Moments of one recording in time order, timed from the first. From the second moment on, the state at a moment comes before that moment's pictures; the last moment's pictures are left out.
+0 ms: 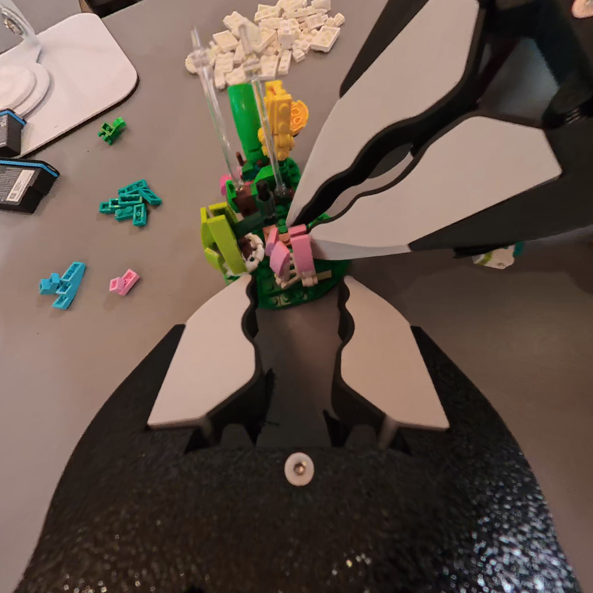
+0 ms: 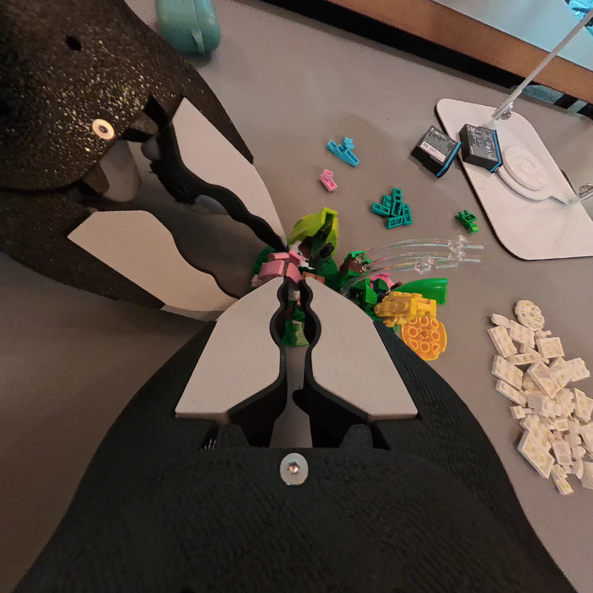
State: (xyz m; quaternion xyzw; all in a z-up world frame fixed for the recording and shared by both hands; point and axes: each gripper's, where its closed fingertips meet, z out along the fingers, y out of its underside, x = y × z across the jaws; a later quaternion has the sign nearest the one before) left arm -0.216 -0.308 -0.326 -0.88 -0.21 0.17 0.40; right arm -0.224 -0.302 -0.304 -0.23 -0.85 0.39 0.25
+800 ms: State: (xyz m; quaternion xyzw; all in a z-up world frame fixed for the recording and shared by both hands) left arm -0.210 -0.305 -0.314 -0.86 -0.17 0.19 0.43; right arm -0.217 -0.302 -0.304 -0.33 -0.81 0.42 0.23
